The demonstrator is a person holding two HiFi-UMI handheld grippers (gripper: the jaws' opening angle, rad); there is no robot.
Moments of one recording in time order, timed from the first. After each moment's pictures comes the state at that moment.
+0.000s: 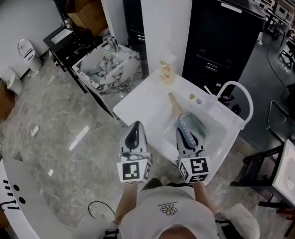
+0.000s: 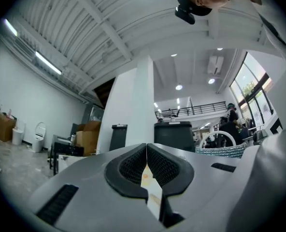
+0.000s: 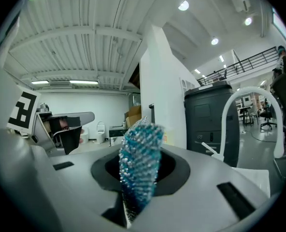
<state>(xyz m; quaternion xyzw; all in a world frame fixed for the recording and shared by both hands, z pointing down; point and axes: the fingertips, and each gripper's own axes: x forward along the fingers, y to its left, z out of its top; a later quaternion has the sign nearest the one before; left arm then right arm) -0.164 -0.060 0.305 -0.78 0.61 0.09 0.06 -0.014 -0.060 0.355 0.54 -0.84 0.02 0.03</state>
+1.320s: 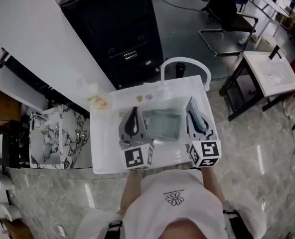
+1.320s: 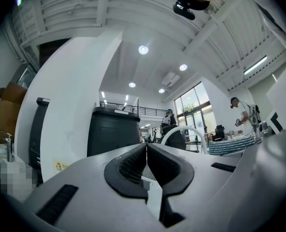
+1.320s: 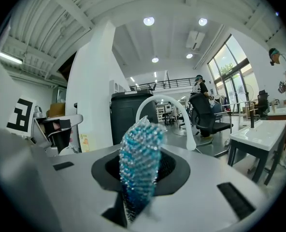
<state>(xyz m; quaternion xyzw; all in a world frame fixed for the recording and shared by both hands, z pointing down) 0.029 -0.221 0.312 -0.96 0.27 0.08 0.04 0.158 -0.078 0.372 0.85 -0.52 0.06 0.00</state>
